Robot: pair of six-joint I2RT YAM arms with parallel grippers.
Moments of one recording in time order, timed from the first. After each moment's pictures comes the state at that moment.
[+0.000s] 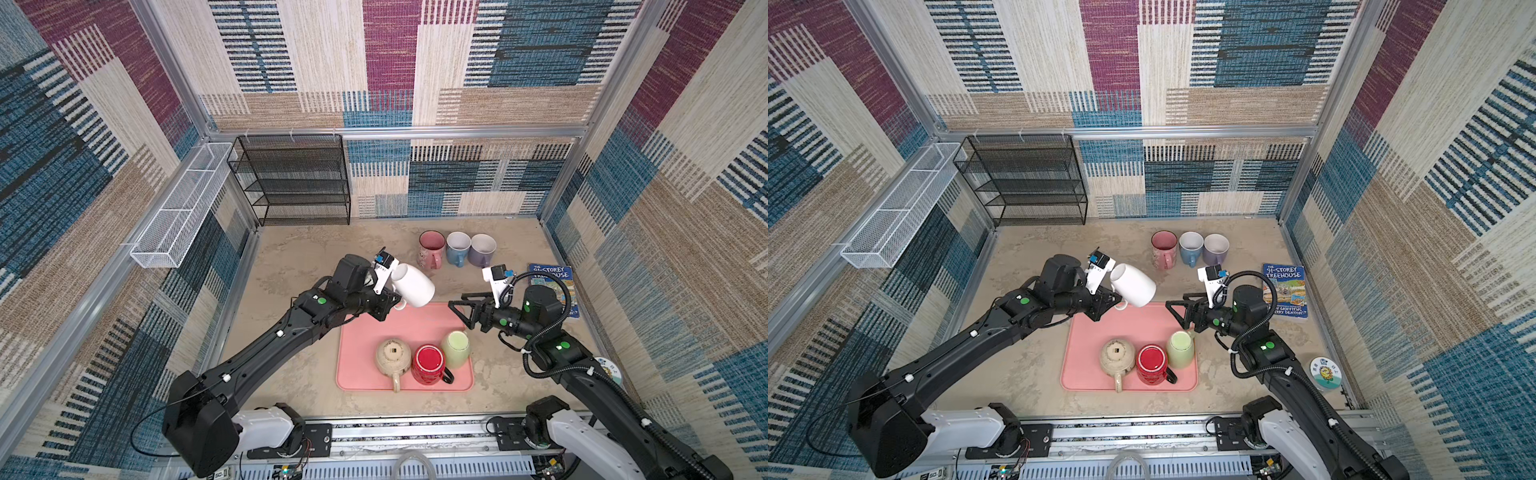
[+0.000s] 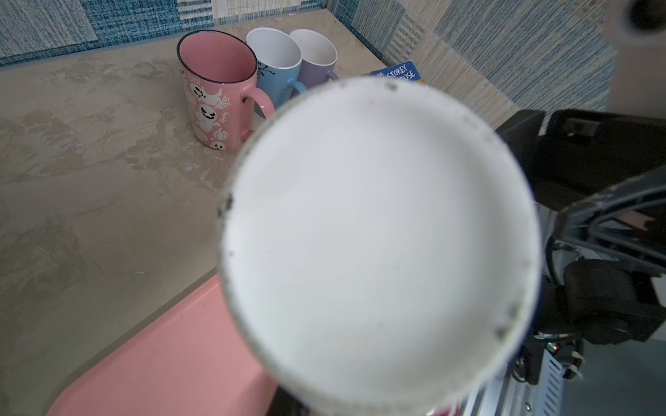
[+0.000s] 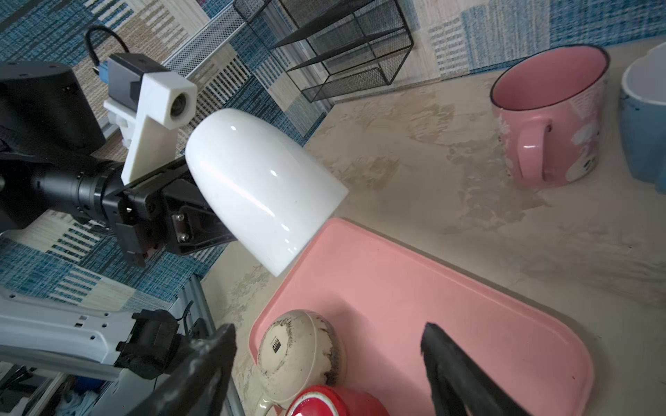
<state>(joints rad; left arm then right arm) -0.62 1.26 1.04 -0.42 0.33 -0.16 0.33 0.82 0.54 -0.01 -0.65 0.44</state>
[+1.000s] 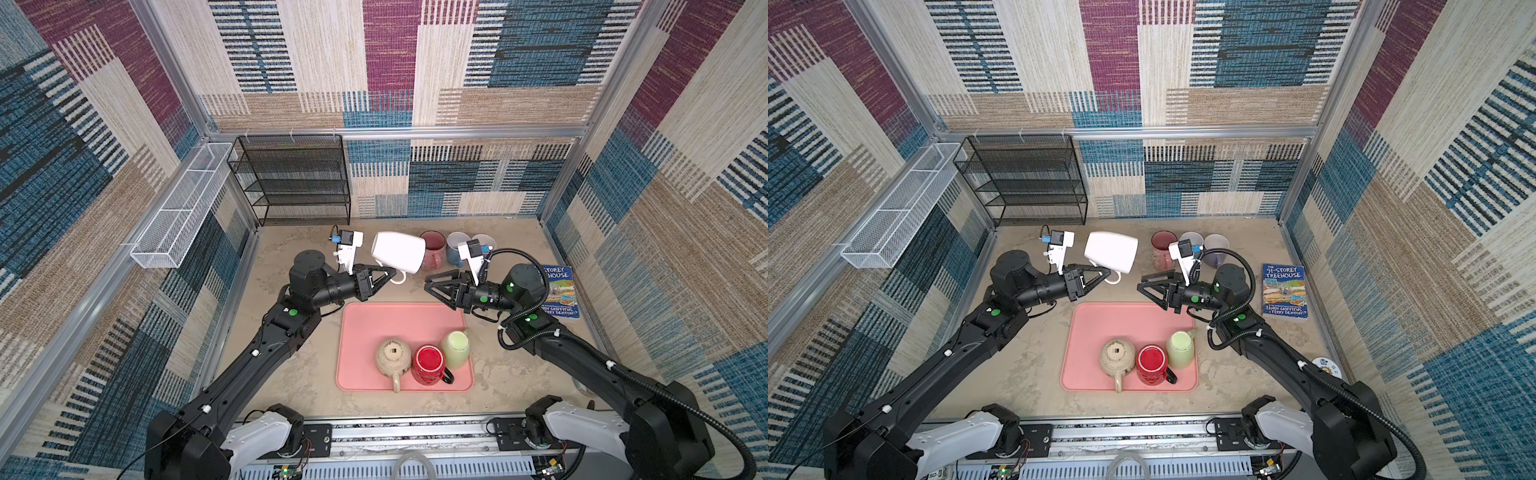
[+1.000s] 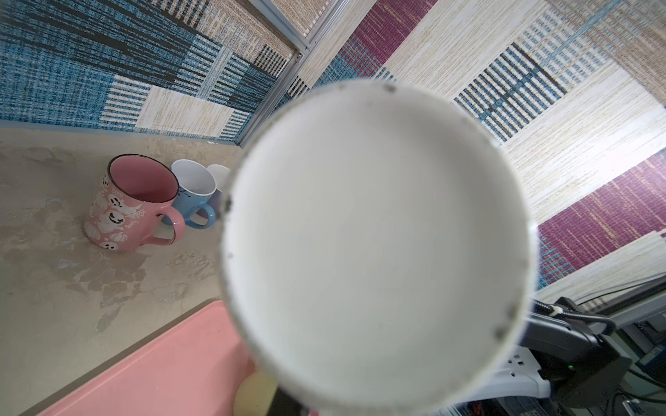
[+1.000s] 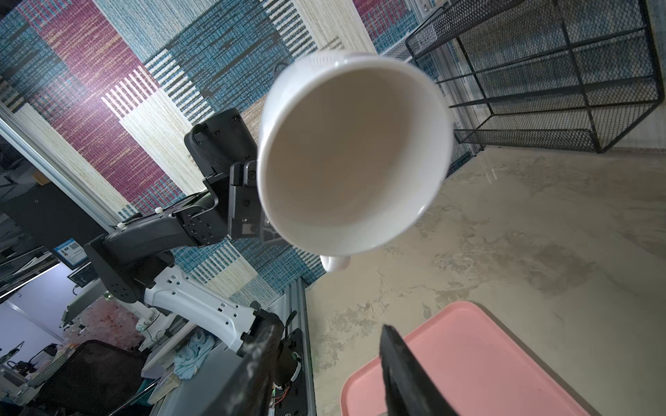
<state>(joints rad) -0.44 1.12 0.92 0.09 0.71 -0.63 0.45 1.16 0.71 0.56 -0.90 0.68</state>
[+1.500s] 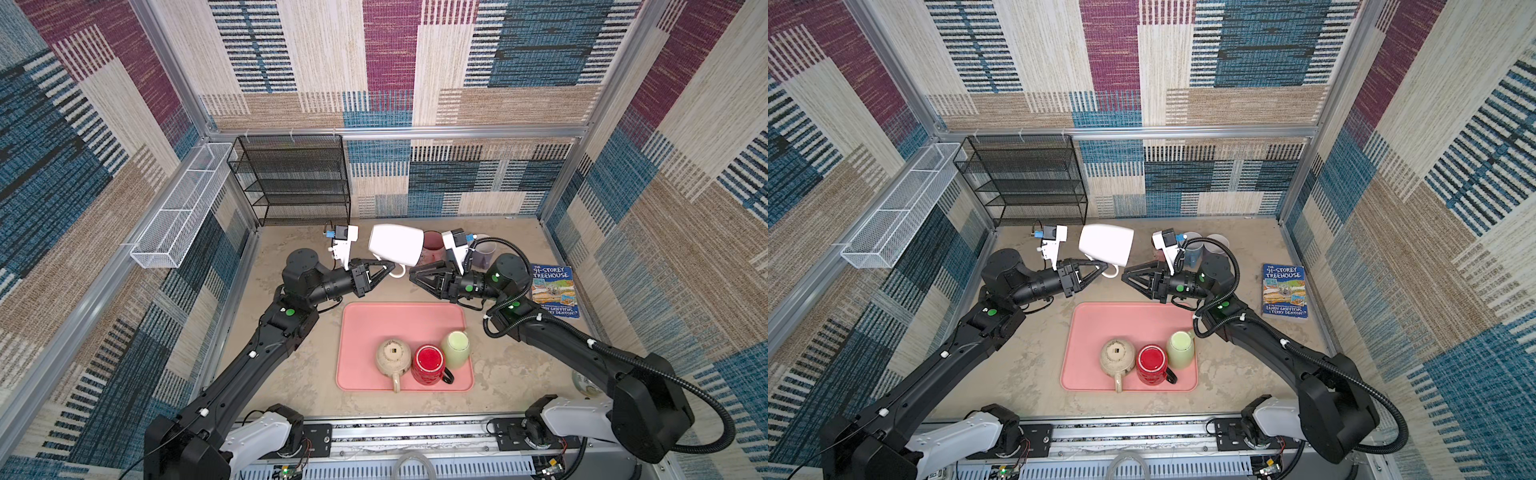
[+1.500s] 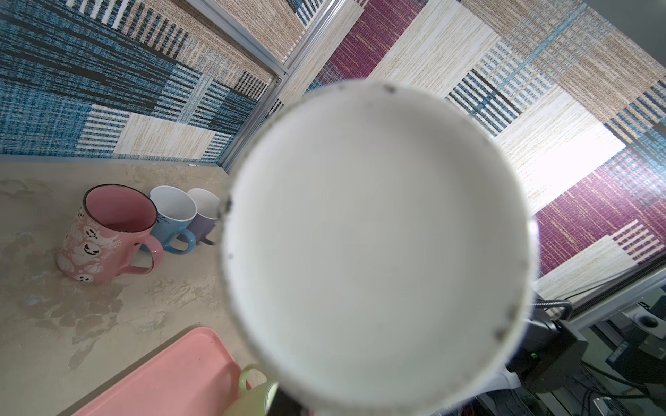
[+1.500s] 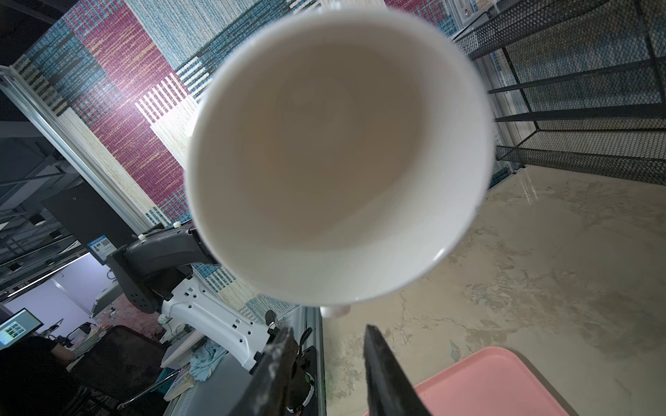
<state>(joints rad) -0.43 1.11 0.93 0.17 0.75 -0.68 0.54 1.30 0.83 0.66 -0.89 0.72</state>
